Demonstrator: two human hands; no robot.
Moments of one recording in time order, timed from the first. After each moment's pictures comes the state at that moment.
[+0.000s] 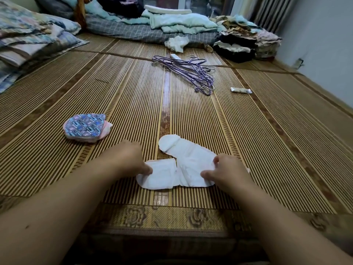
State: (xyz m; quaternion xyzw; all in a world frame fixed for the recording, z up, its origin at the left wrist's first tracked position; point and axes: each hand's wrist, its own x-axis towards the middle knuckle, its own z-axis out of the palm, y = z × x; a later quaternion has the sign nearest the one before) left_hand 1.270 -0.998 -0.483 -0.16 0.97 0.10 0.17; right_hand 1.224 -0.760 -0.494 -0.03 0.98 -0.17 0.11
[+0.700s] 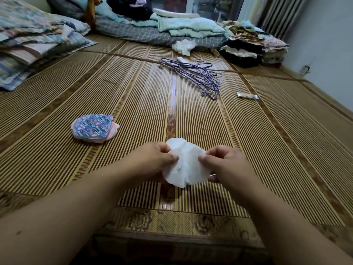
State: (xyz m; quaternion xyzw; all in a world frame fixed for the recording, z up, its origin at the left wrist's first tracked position) left_hand 1.286 -0.972 -0.462 -0.15 0.74 0.64 0.15; right_hand 1.252 -0.781 -0.452 -0.08 0.82 -0.55 0.13
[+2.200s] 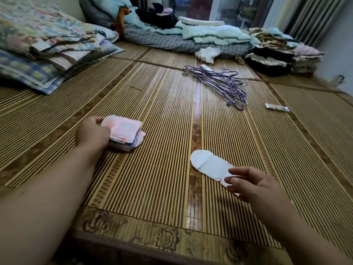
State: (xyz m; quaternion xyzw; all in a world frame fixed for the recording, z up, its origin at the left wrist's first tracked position) left_hand 1.258 -1.159 -0.510 -0.44 0.74 0.43 -0.29; right_hand 1.249 -0.782 -0.468 -0.07 0.84 -0.53 0.13
